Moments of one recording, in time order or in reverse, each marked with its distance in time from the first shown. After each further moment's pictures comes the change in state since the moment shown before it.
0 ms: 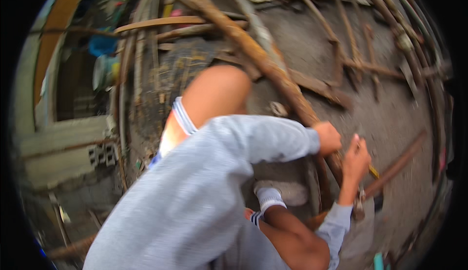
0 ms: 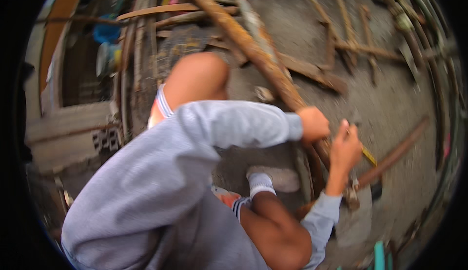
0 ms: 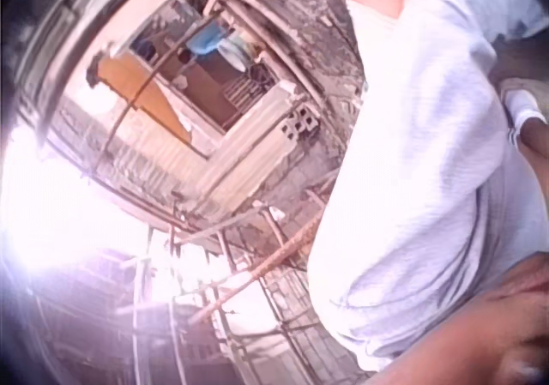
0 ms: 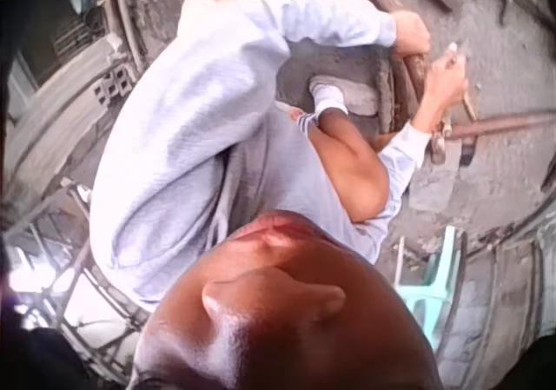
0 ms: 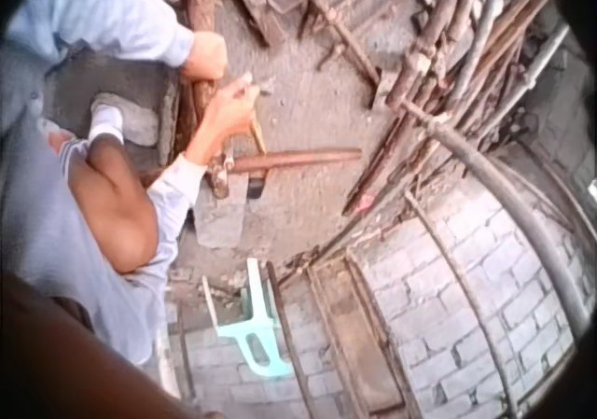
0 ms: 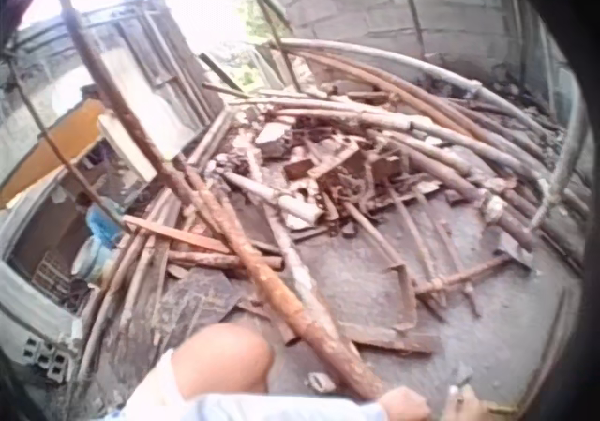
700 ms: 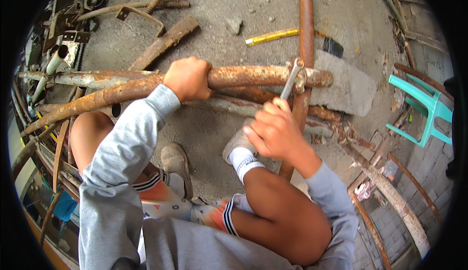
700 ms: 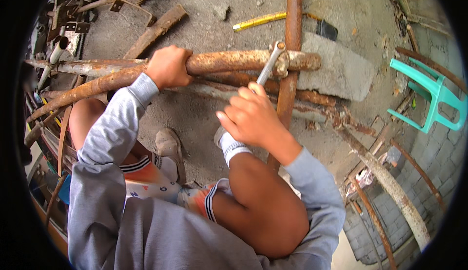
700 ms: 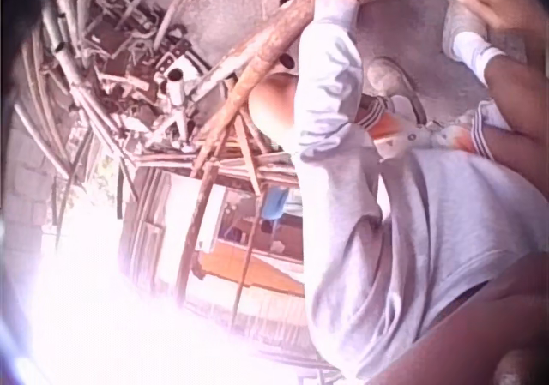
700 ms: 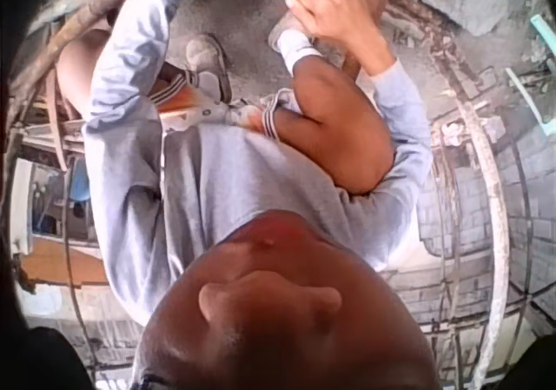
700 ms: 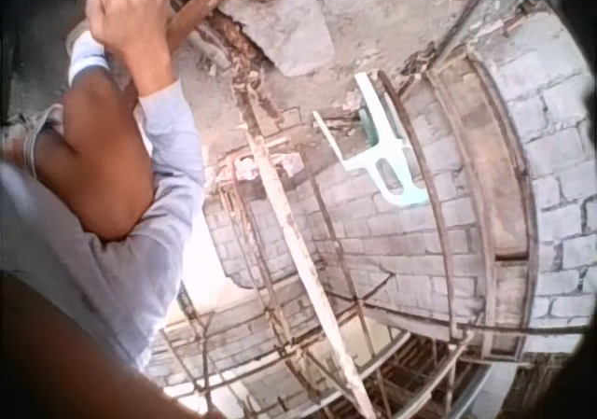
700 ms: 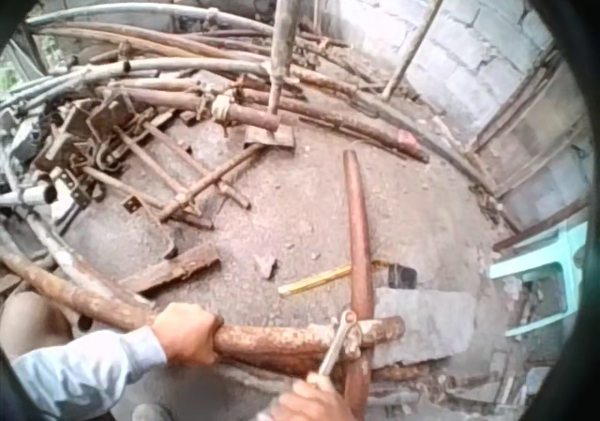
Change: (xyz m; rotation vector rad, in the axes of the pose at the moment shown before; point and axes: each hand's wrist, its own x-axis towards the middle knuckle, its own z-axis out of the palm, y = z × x) left_hand 0.000 -0.026 -0.027 0.116 -0.150 -0.017; right_hand -0.141 0.027 -0.021 0.125 -0.025 -0.421
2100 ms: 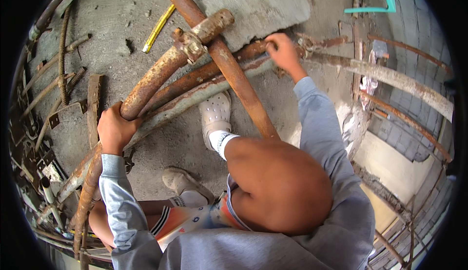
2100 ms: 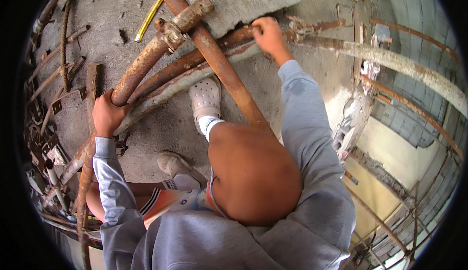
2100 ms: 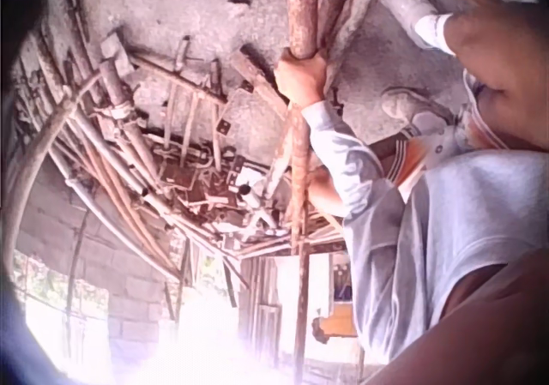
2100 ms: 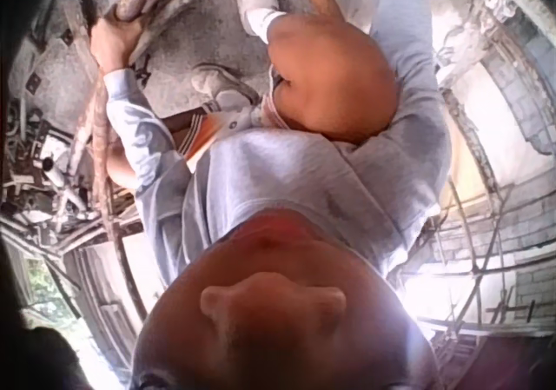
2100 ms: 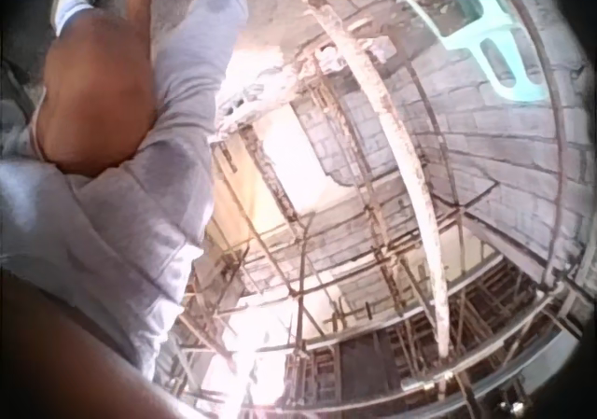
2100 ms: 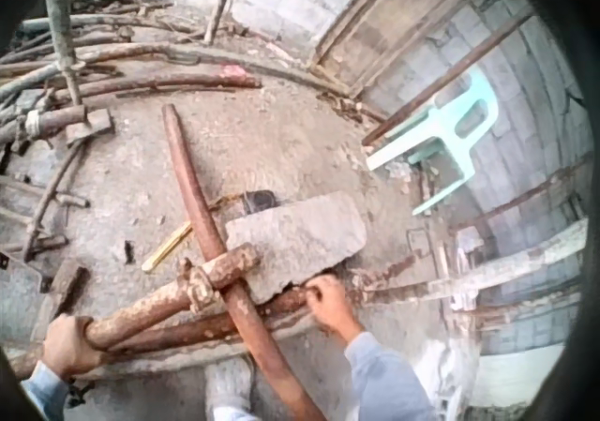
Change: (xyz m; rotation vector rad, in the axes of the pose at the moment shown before) left_hand 0.006 0.026 -0.009 0.005 -0.003 -0.057; right_hand -0.230 0.182 0.016 -0.274 0.488 1.012
